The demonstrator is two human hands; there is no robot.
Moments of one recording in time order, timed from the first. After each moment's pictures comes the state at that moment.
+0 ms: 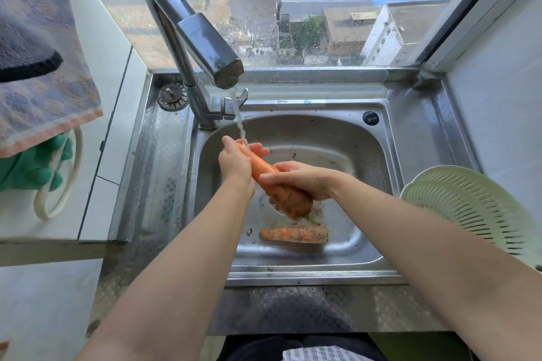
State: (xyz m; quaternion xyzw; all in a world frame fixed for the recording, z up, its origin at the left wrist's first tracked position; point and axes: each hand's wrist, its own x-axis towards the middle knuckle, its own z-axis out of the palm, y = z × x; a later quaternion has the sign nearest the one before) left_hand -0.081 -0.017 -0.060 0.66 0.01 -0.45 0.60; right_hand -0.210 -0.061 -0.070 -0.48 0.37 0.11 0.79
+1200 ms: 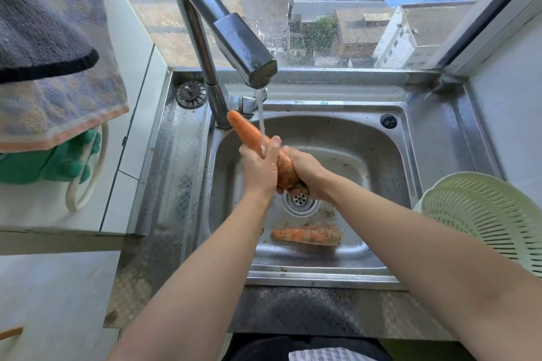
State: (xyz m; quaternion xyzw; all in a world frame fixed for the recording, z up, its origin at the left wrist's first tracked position) left_hand -0.086 0.001 -0.067 0.70 -0.14 -0.42 0.57; right_hand -0.171 -0.046 -0.062 -0.47 0.50 -0.05 0.73
